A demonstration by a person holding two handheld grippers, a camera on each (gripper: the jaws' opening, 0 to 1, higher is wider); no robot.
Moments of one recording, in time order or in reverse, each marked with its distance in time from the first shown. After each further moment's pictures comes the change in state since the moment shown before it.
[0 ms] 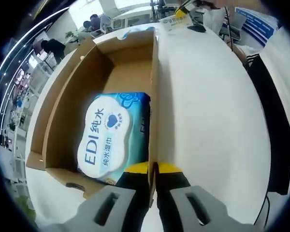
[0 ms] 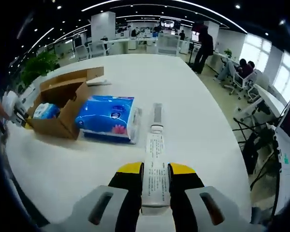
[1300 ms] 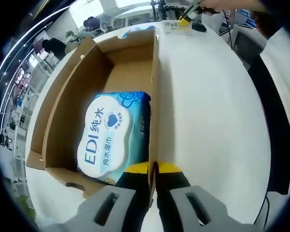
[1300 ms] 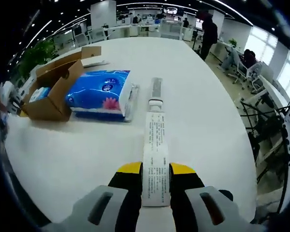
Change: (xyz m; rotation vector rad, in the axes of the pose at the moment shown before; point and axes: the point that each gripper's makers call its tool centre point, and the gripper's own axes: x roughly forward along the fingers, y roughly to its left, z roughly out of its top) left arm 0.000 0.000 0.000 -0.003 0.007 0.003; right arm 0.018 -0.008 -0.037 -0.006 0.128 0.025
